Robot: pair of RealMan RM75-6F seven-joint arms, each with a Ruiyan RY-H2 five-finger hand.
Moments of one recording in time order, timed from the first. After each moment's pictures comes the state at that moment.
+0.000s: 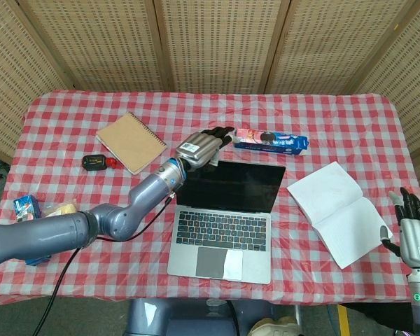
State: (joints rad) left arm -1.42 -1.38 -0.28 -1.43 0.47 0.53 0.32; right arm 0.12 -1.22 0.15 -1.43 -1.33 1.40 -0.08
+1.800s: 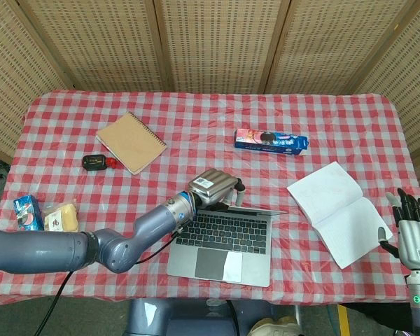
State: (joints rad) left arm -1.48 -1.29 -0.19 -1.76 0.46 0.62 0.24; right arm 0.11 -1.21 0.13 -1.46 -1.35 1.41 -0.07
